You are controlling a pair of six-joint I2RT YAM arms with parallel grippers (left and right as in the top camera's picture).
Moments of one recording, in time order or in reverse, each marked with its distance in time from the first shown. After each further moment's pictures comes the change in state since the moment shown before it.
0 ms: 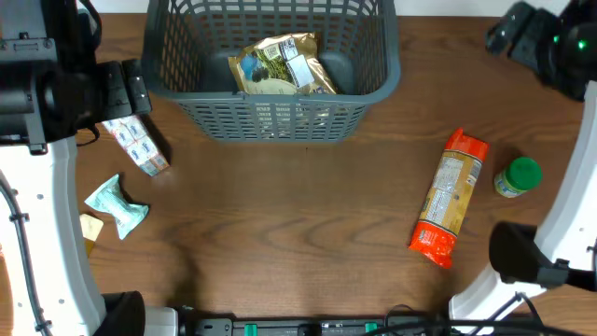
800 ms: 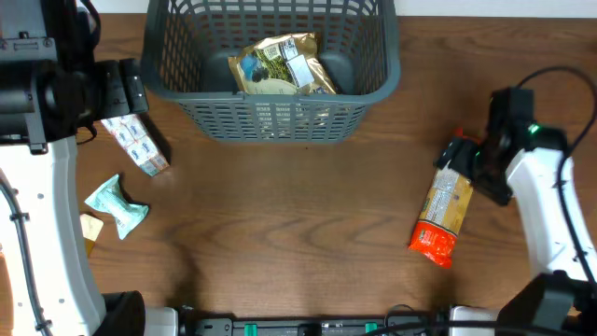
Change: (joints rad) left arm 0.000 0.000 -0.002 0.016 -0.034 0.023; right arm -0.014 -0.376 -1.466 0.704 0.035 0.043
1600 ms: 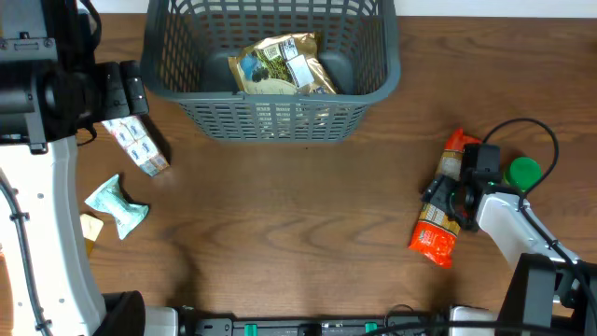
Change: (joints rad) left arm 0.000 0.000 0.000 -0.011 0.000 0.003; right arm 0.001 -0.005 -0.454 0.529 0.037 -0.002
